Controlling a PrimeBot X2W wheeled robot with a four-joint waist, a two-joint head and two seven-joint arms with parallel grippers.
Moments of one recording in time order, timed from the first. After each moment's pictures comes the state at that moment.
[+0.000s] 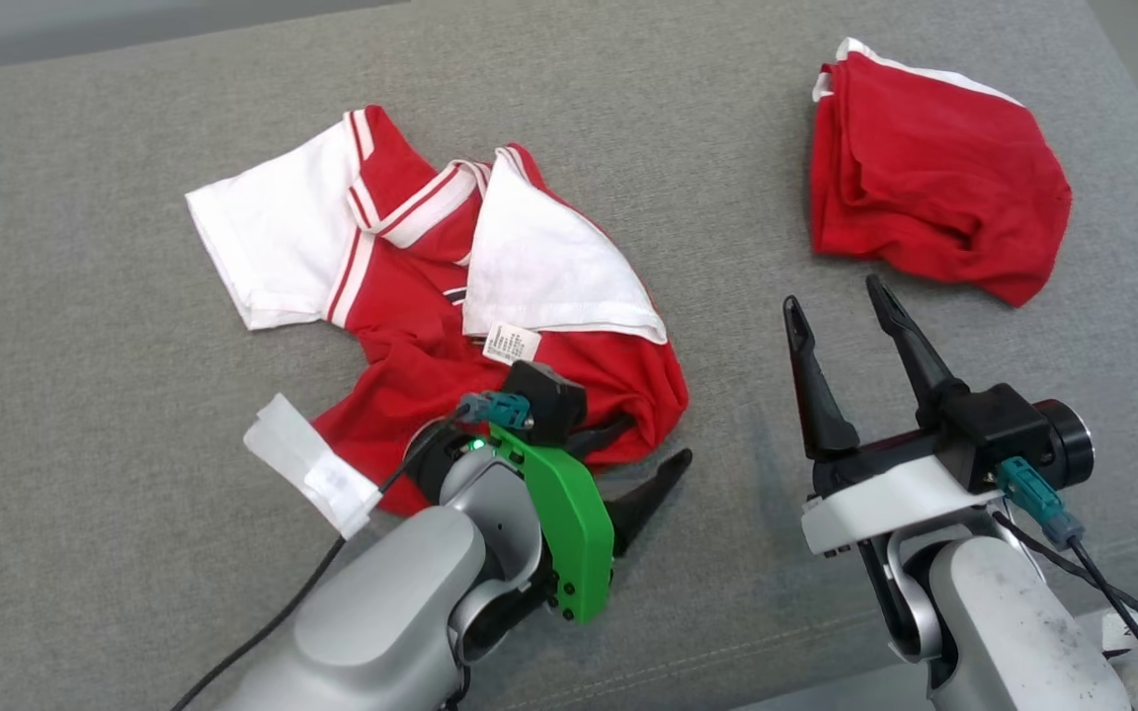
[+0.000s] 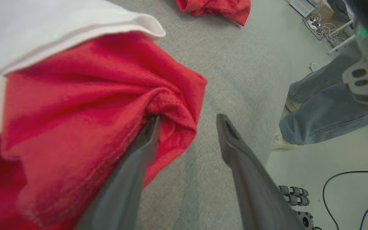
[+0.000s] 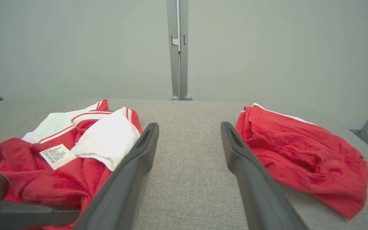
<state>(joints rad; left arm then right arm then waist) -0.60 0.06 -0.97 0.41 -0.81 -0.12 0.10 -0.13 -0.10 0.35 0.00 0.13 -0.12 -0.22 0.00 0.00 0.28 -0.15</state>
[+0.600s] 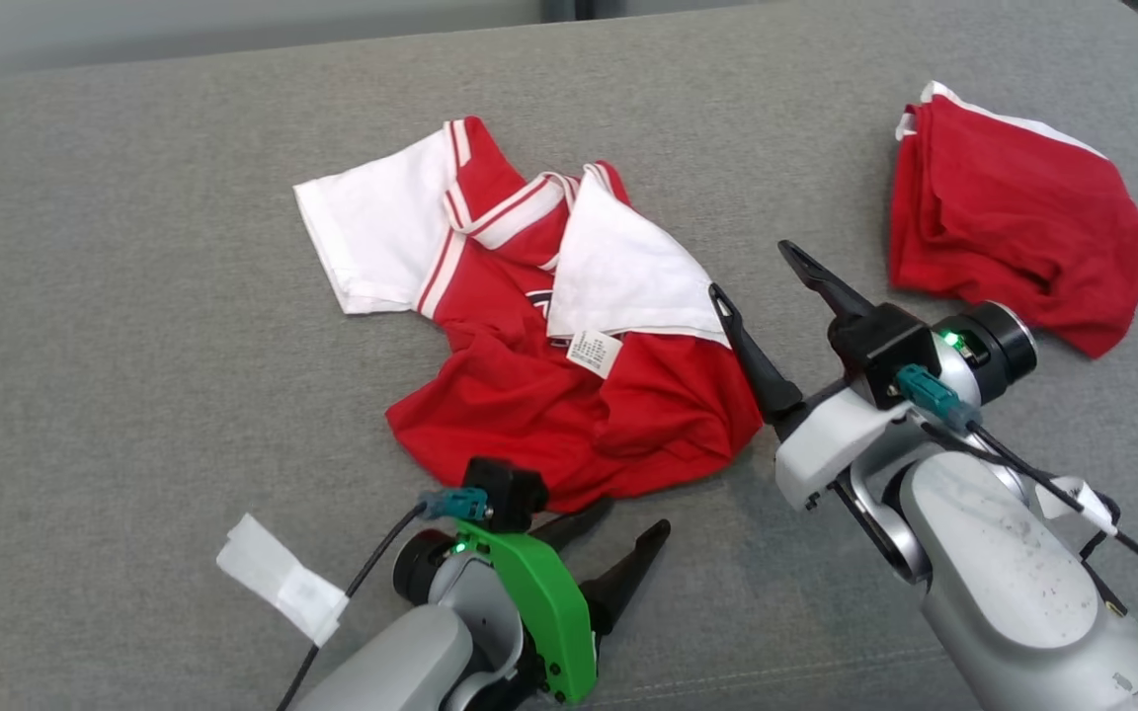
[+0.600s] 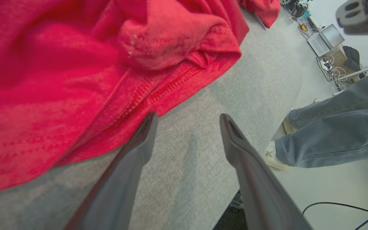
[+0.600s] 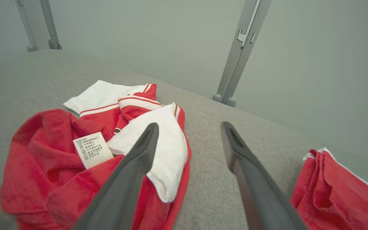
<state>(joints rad) -0.43 0.05 -0.94 0.44 -0.89 -0.12 0.01 -0.33 -0.16 0.47 0.17 0.04 0.00 -0.12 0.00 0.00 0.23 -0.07</state>
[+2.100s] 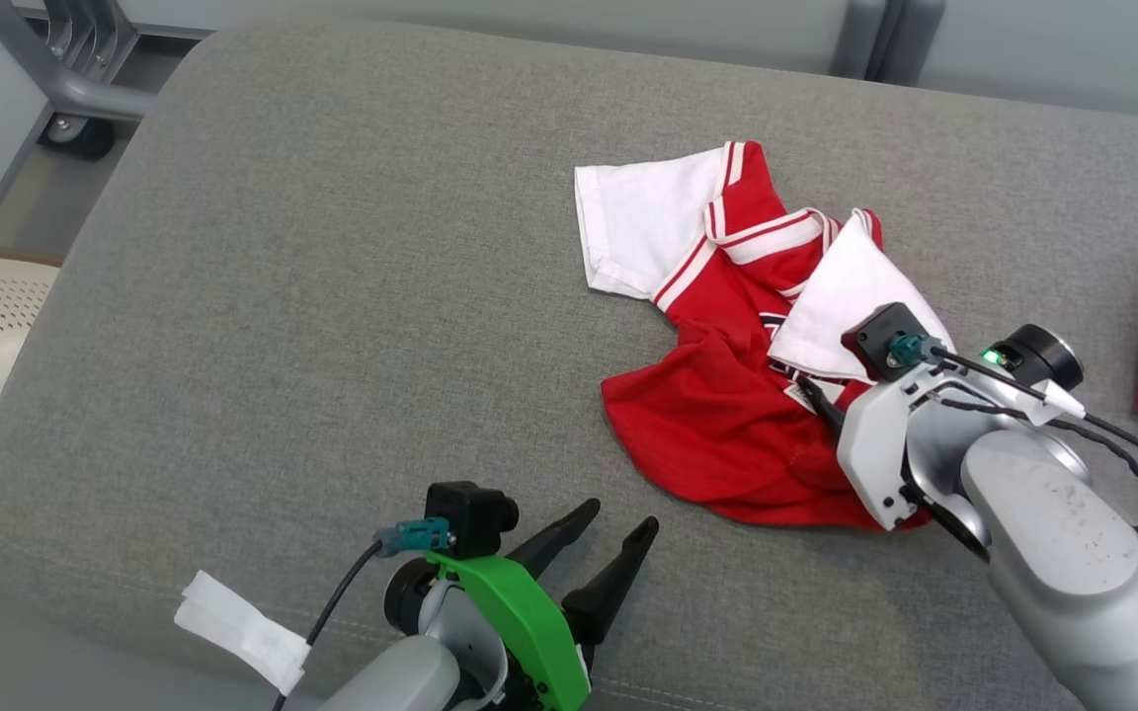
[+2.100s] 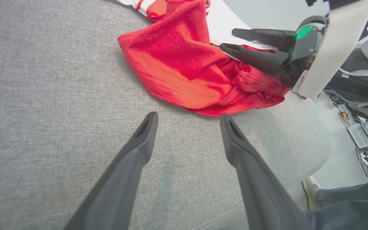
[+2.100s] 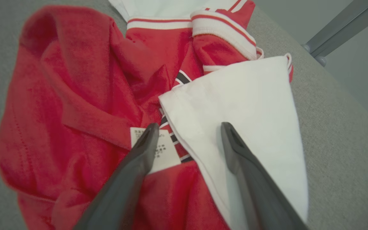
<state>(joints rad) -0.32 0.08 -0.88 0.35 -0.94 -0.09 -0.08 -0.45 -0.27 0.55 0.49 0.08 0.12 0.21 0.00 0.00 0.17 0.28</state>
